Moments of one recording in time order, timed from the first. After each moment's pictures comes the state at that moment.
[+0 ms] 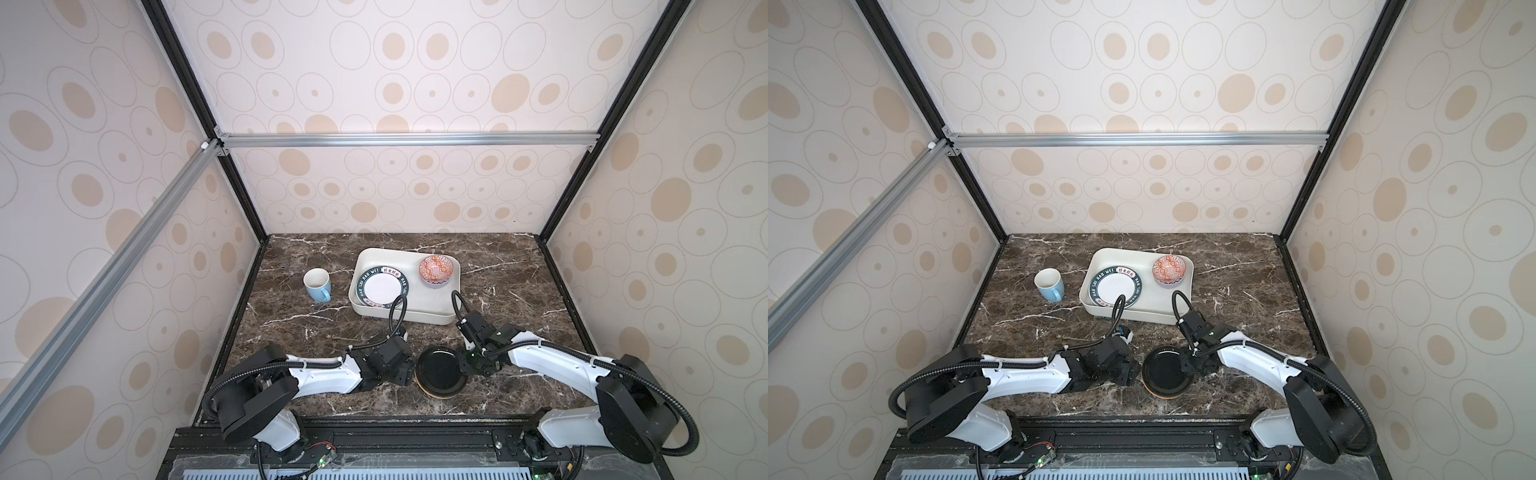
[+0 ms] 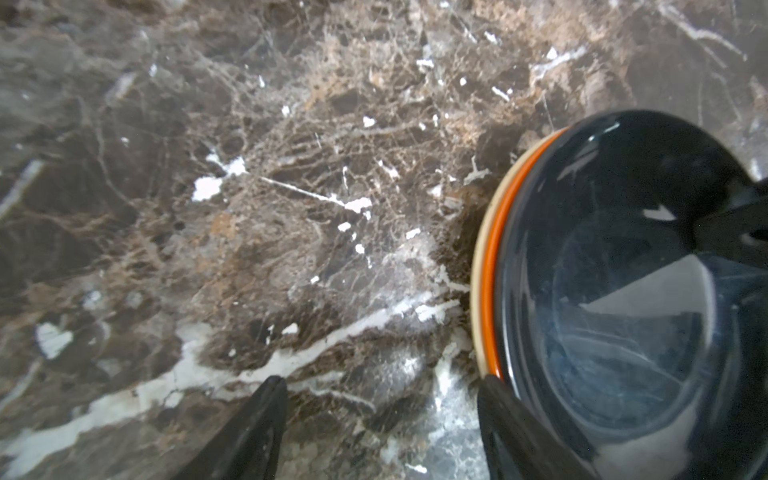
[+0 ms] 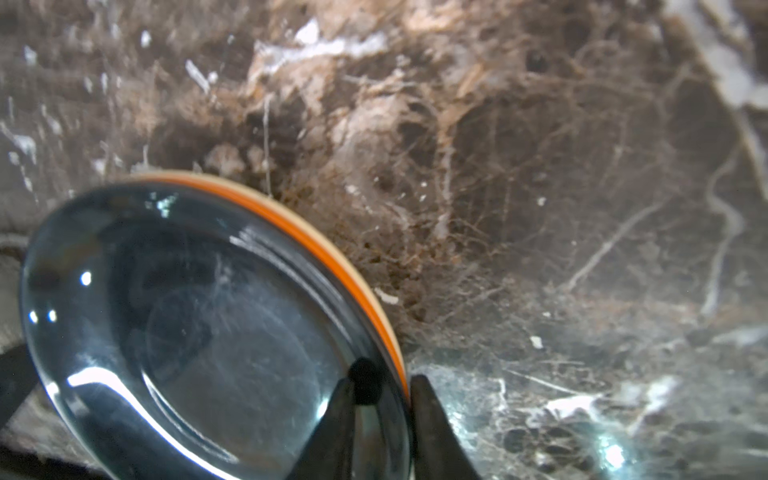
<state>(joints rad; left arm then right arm) -1.02 1.52 0.63 -0.07 -0.14 -0.65 0.62 1.34 0.70 -0.70 -0.05 0.62</state>
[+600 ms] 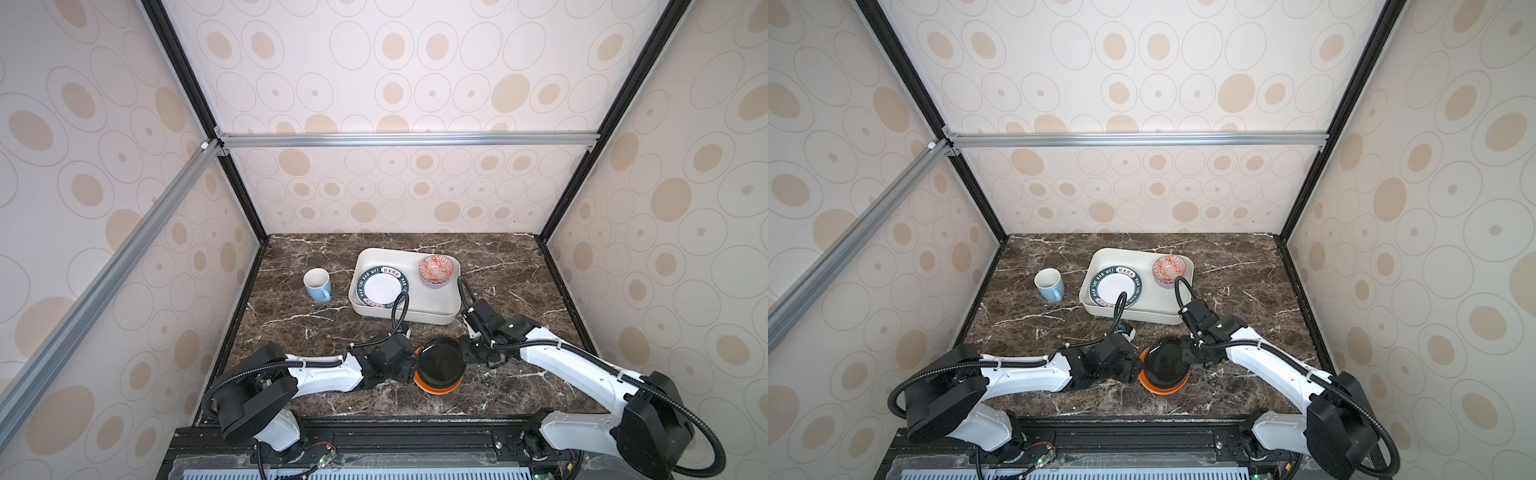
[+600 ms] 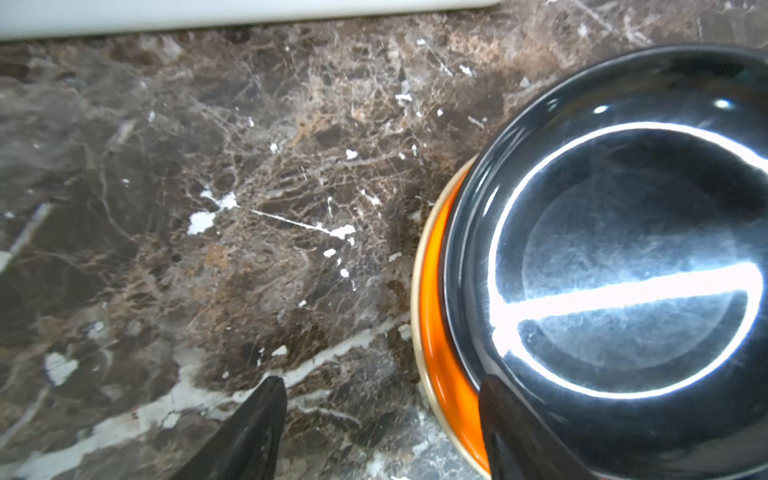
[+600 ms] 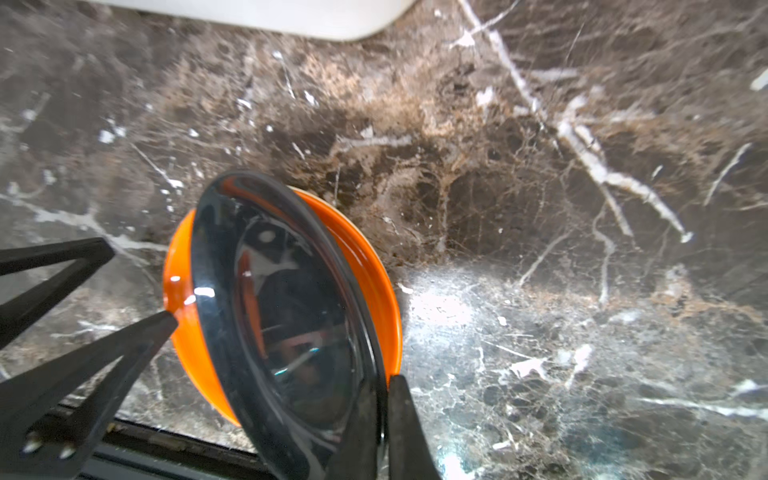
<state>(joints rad) -1.02 1.50 0.66 -0.08 -0.15 -0.62 0.61 1.24 0.84 -0.84 -0.02 0.59</state>
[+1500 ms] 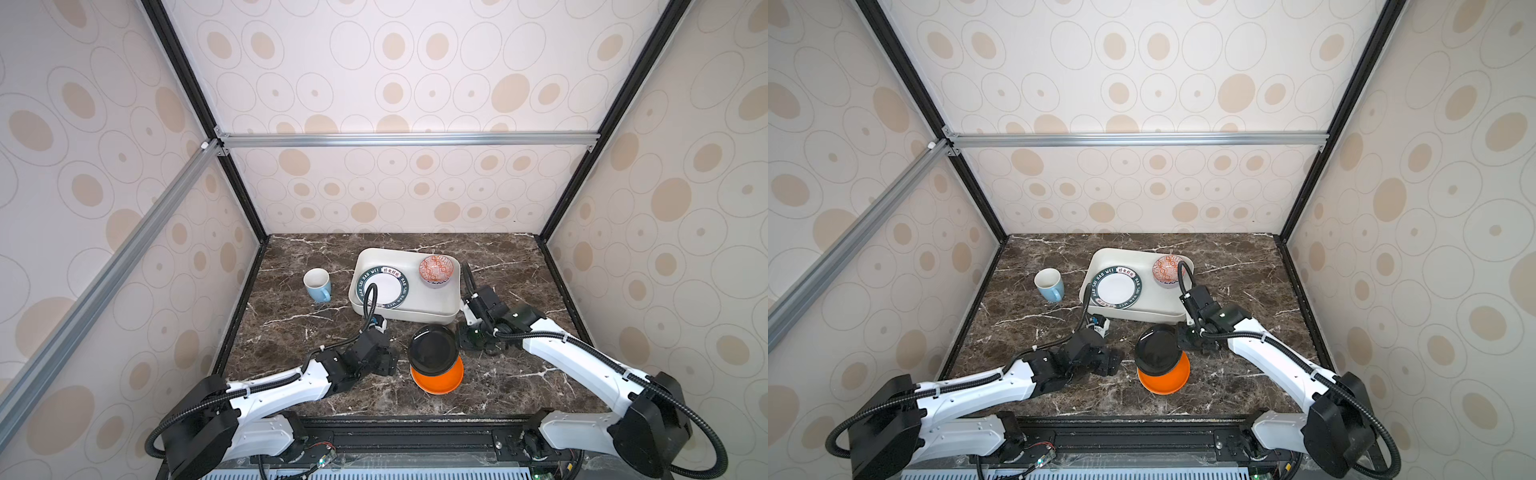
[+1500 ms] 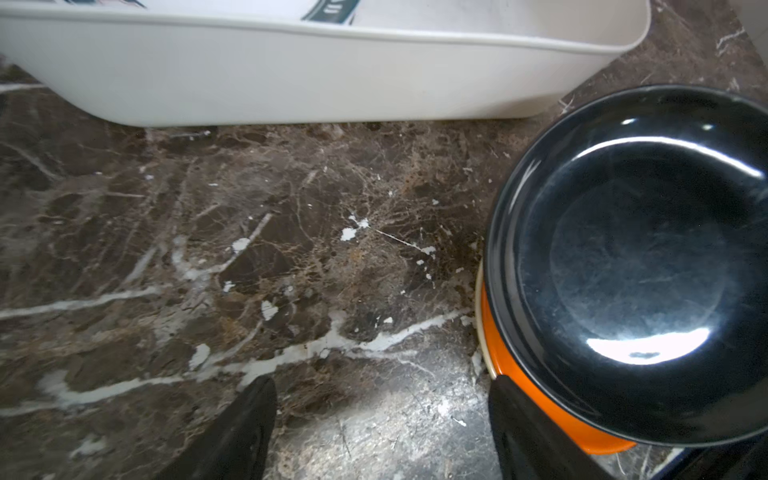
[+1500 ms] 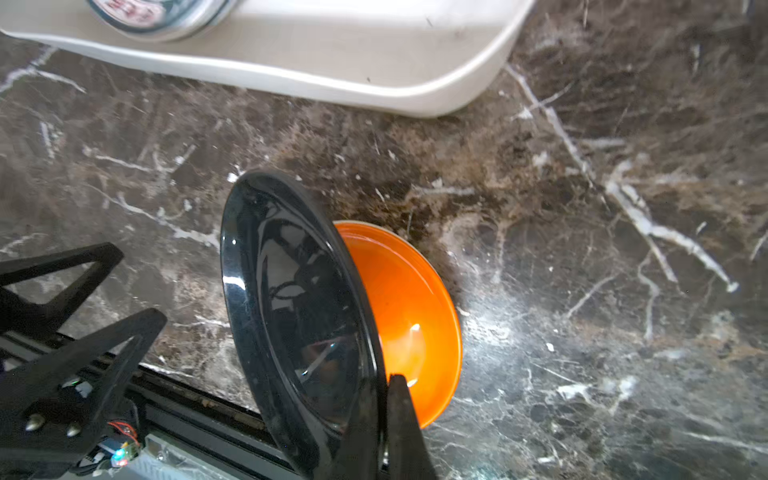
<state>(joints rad) -0.90 1.17 0.57 -0.23 -0.22 -0.62 0.57 1.27 0.98 -0.83 -0.14 0.58</state>
